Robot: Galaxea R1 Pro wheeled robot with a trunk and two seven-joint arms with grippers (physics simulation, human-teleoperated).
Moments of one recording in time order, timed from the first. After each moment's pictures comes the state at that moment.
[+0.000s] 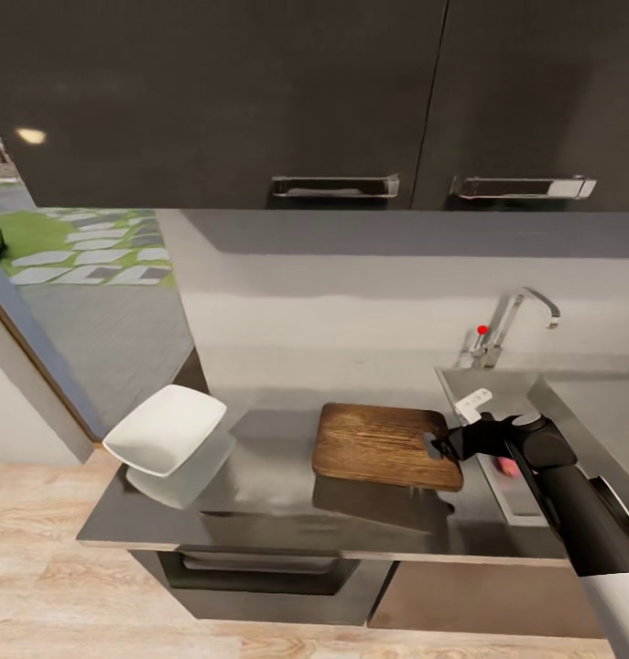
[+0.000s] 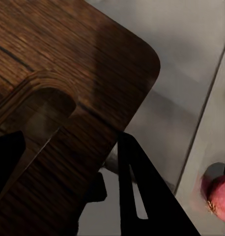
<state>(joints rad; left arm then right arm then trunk) -0.01 0.03 0.00 -0.24 0.00 -0.35 0.00 -0.62 -0.31 0.10 -1.42 0.39 0.90 0.69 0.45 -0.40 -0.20</state>
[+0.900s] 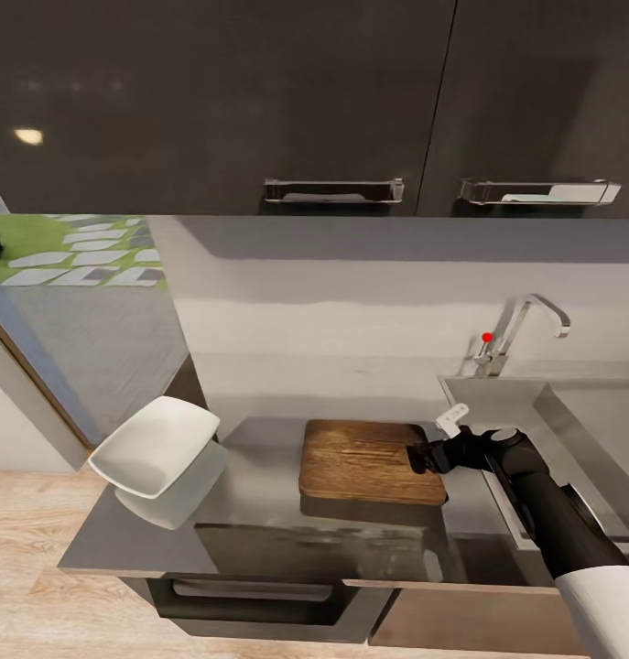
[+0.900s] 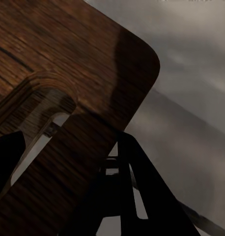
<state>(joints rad) -0.01 0.03 0.00 -0.24 0.00 -0.35 0.00 -0.62 -0.25 0.10 -1.25 0.39 0.73 0.69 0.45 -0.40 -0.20</state>
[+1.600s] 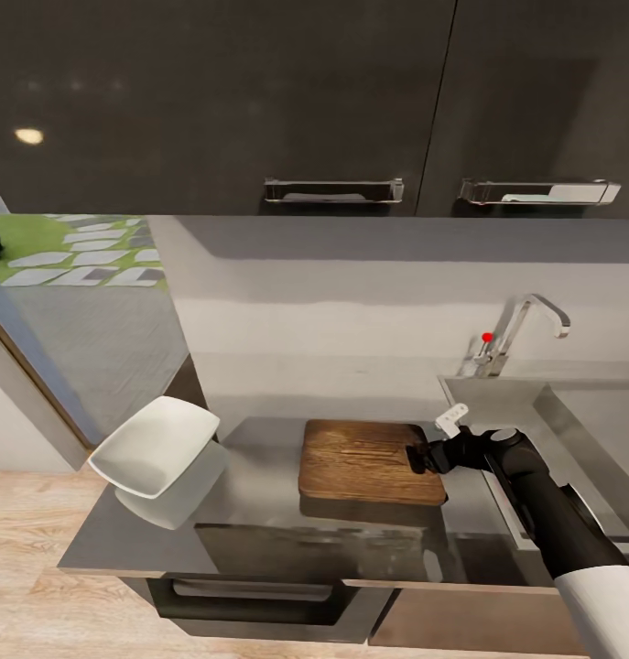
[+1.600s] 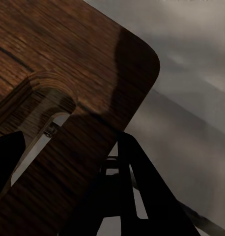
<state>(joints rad) -0.01 0.03 0.00 -0.24 0.00 -0.35 0.00 -0.62 -0.24 0.10 -1.25 0.39 0.73 0.69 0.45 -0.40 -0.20</state>
